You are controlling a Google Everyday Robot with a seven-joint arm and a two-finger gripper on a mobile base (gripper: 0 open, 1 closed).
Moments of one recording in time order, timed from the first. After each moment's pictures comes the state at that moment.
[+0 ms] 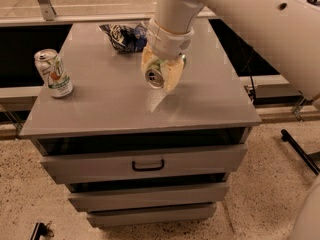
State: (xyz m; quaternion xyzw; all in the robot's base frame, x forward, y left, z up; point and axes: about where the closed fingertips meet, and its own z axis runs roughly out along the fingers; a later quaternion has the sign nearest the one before) arm 0.586 0.003 0.894 -0.92 0.37 -0.02 0.13
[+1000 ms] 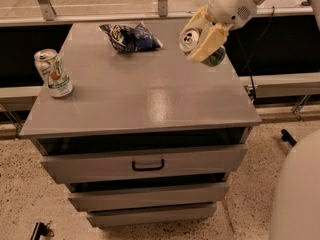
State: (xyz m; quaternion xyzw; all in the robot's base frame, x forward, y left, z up) arm 0.603 -0.079 0.969 -0.75 0.58 0.19 0.27
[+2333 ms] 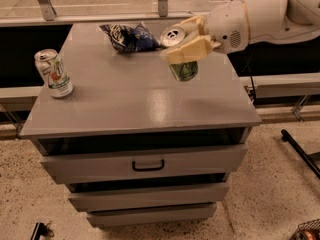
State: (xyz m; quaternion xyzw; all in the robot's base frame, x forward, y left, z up) arm 0.562 -0.029 0.998 -0.58 0.58 0.35 0.45
